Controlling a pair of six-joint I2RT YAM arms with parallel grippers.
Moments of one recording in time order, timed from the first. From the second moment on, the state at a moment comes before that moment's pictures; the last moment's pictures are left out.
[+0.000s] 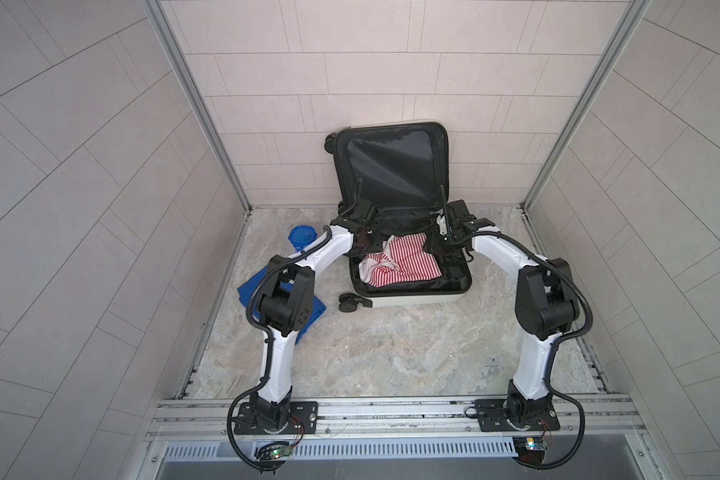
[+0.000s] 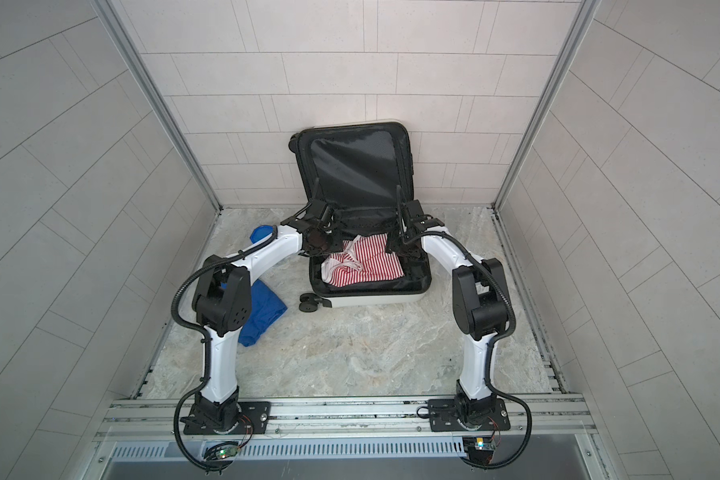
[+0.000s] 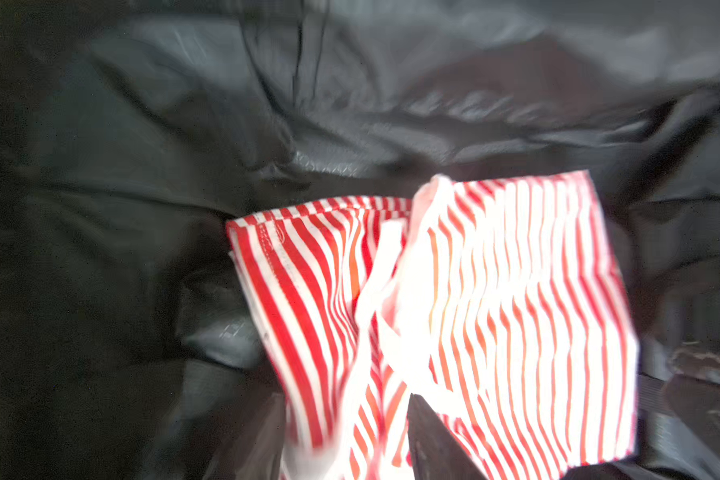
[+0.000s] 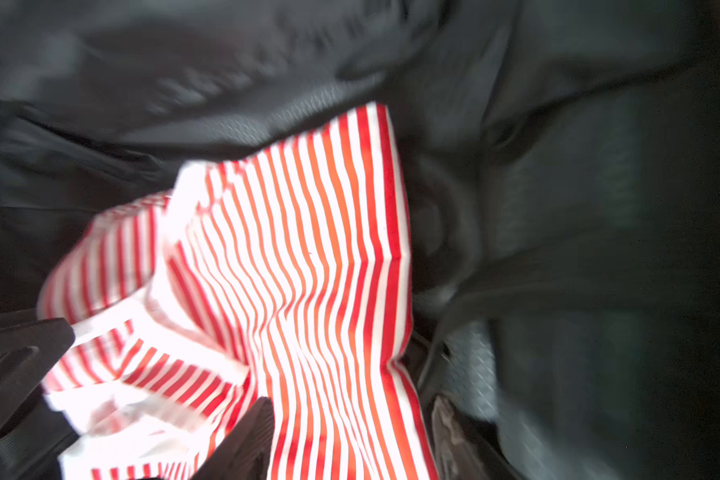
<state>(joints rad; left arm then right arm) -0.45 2.06 1.74 -0.66 0.05 -0.52 0.23 1.90 1.55 -0.65 -0.19 0.43</state>
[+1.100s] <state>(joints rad) -0.47 0.97 1.08 -0.52 -0.16 -0.47 0.22 1.09 1.21 -0.60 0.10 0.32</state>
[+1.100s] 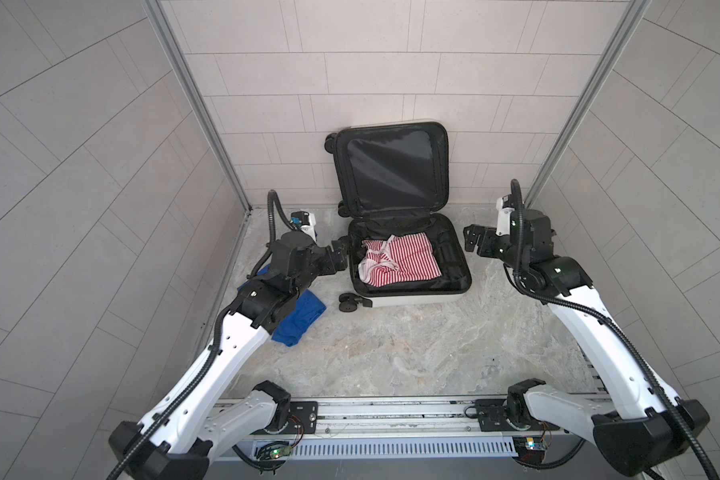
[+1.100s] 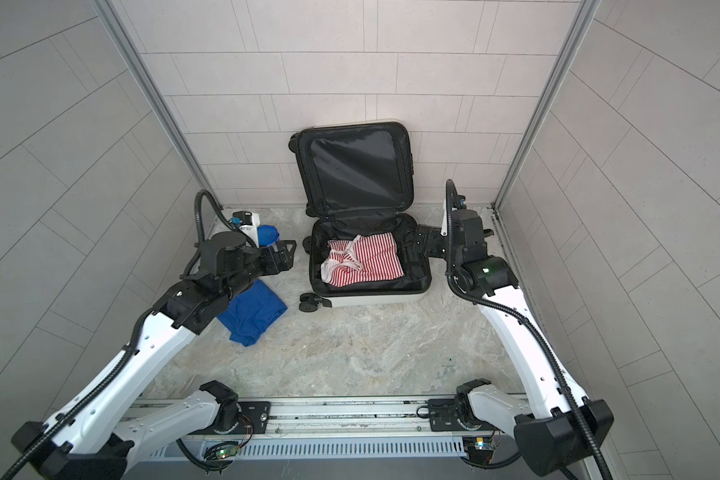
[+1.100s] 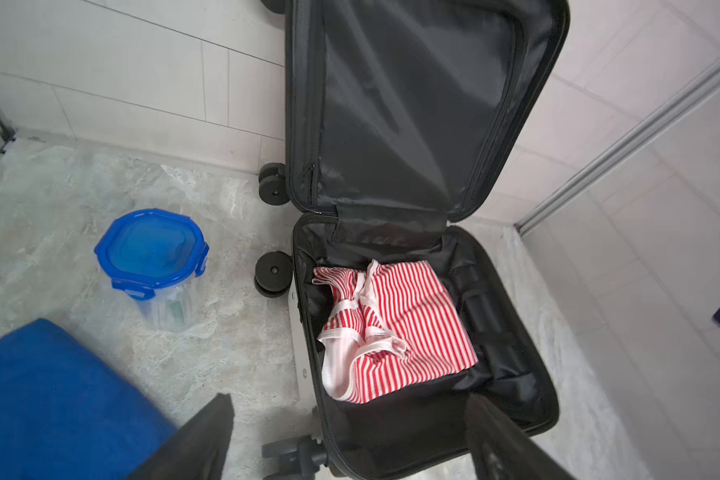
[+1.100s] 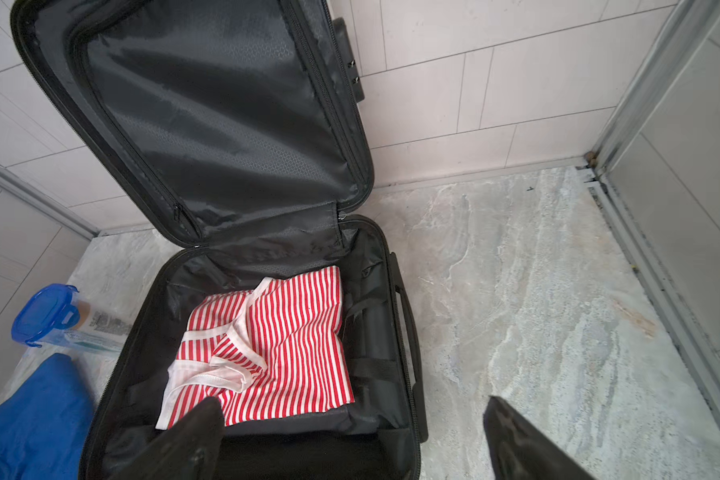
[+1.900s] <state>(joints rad) -0.47 0.89 0.69 -0.76 -0.26 -0.70 0.29 0.94 0.89 -0.63 -0.11 0.43</state>
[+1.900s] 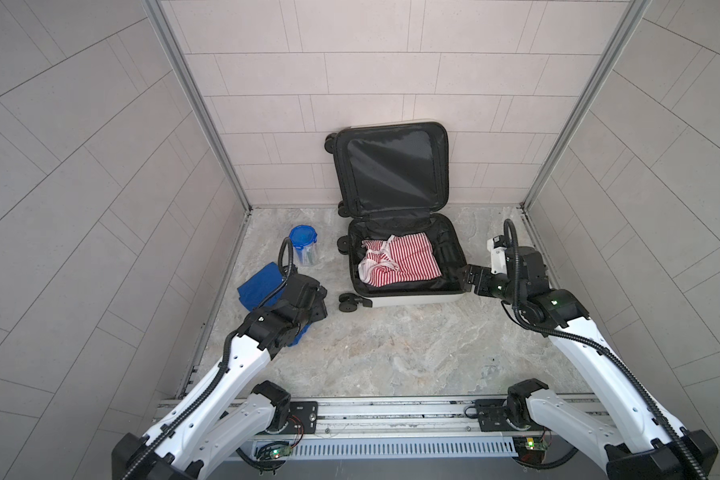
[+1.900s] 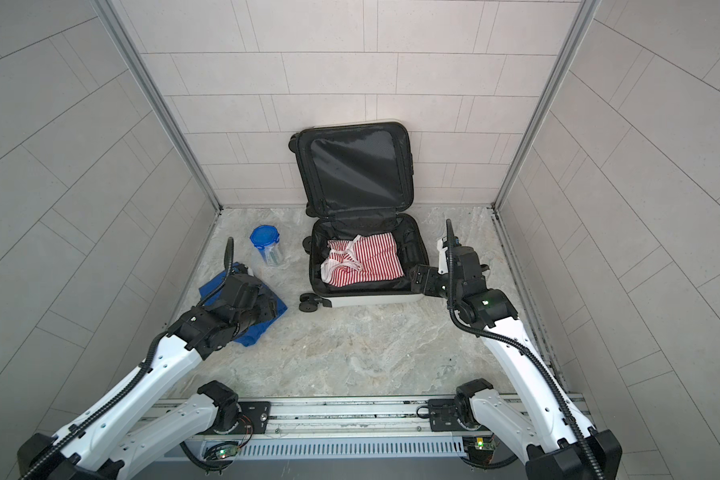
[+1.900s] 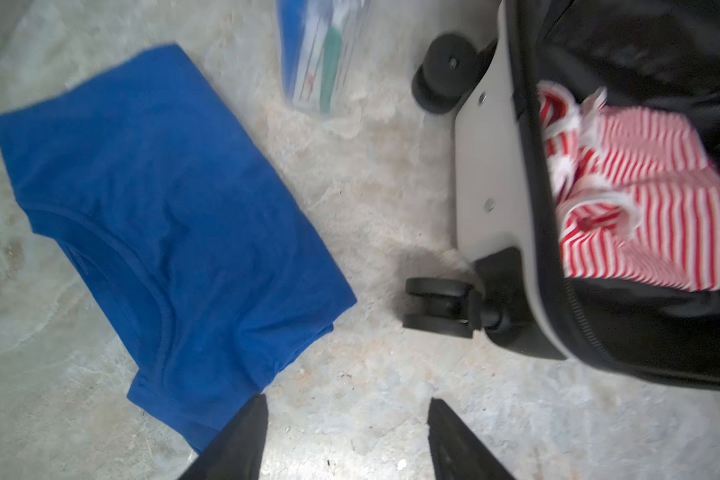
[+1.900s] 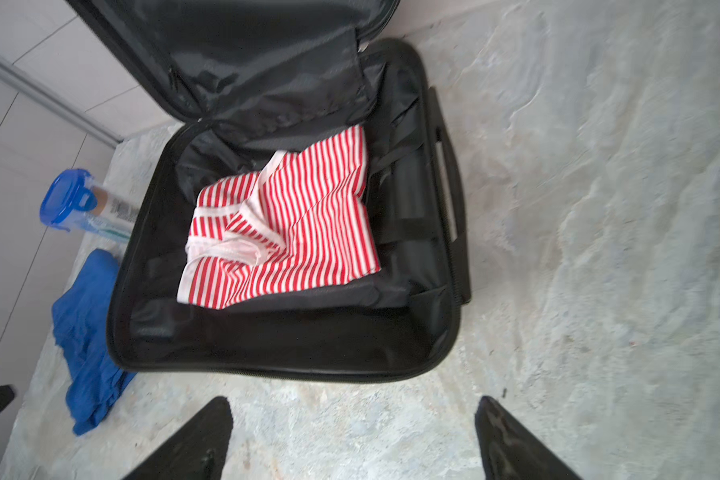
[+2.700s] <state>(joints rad) -0.47 1.02 0.55 -0.62 -0.36 -0.71 0.83 1.14 0.82 -0.50 0.06 0.57</state>
